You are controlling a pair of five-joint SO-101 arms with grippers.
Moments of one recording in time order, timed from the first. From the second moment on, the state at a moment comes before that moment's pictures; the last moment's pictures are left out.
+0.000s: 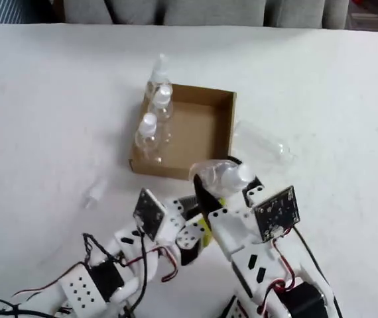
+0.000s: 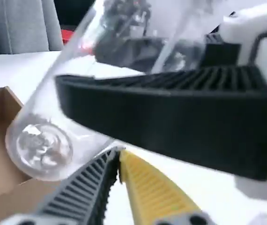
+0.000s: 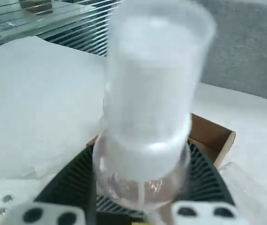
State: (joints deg) left arm 47.6 -80.8 97.4 1.8 16.2; right arm -32.2 -103.7 67.3 59.0 2.5
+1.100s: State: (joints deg) left arm 27.0 -103.1 89.4 51.4 2.5; right arm -21.5 -65.0 68.2 24.3 2.4
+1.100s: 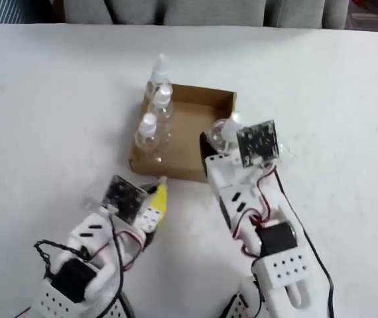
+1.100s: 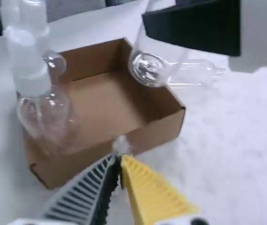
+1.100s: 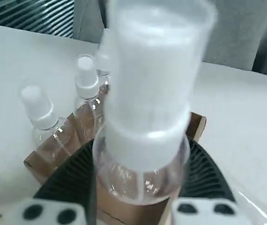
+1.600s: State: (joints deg) left arm 1.5 -103.2 94.5 55.9 -5.6; right arm -15.0 -44.6 63.5 5.9 2.4
